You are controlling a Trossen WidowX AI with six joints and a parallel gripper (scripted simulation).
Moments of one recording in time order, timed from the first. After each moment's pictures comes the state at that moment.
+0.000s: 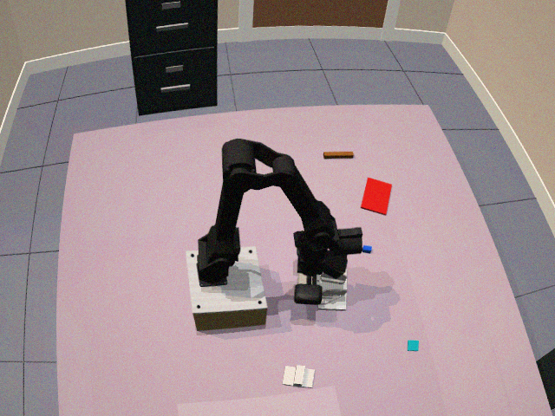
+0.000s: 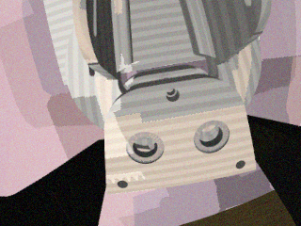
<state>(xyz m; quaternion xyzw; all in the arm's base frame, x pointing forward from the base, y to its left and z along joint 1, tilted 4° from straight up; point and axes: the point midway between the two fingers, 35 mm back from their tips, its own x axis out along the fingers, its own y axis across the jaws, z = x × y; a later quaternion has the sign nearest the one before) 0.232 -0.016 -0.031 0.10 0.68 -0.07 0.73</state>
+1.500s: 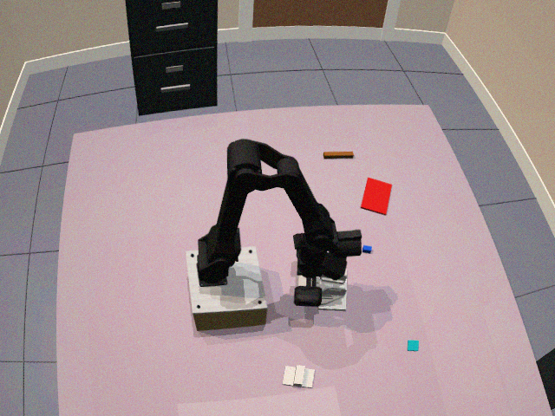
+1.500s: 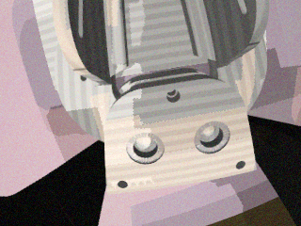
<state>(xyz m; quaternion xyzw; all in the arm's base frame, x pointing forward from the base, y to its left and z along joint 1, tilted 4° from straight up) 0.233 -0.017 -0.041 0.10 0.68 -0.08 0.73</state>
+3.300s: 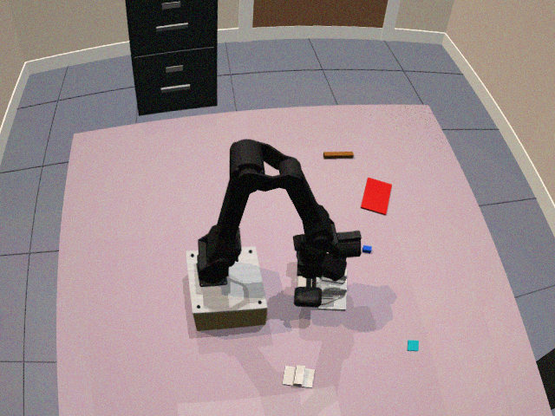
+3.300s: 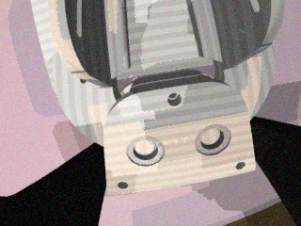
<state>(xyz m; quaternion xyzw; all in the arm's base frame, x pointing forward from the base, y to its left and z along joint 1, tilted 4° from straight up) 0.234 -0.016 -0.045 0.10 0.67 -0.07 0.73</state>
